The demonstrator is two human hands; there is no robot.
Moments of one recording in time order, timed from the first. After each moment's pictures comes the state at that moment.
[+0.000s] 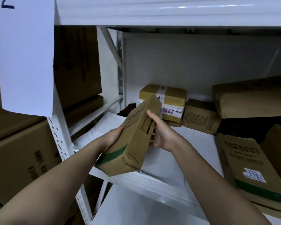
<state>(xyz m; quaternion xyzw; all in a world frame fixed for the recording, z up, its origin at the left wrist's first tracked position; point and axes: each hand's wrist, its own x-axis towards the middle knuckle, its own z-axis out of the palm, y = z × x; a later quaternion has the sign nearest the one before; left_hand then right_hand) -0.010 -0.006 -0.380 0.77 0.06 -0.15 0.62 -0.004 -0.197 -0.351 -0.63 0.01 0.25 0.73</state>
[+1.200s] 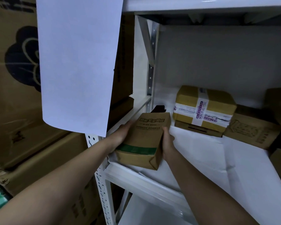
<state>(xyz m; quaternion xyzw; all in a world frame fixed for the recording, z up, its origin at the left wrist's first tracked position) 0.046 0.118 -0.391 0.82 0.13 -0.07 0.55 0.098 -0.049 -0.447 -0.58 0.17 0.09 0.79</state>
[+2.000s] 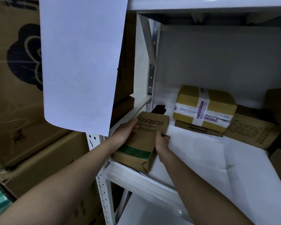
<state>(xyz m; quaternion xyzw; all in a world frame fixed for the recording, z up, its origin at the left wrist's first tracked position) 0.052 0.114 -0.394 0.83 0.07 -0.01 0.56 0.091 -0.030 -0.447 -0.72 0.19 0.05 0.67</state>
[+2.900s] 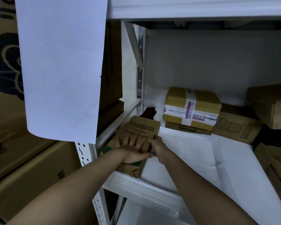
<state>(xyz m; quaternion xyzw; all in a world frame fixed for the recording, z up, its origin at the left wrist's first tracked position) 0.047 0.068 -0.413 0.98 -0.06 -0.17 0.03 0.085 -0.059 -0.440 -0.74 0.11 0.14 0.65</state>
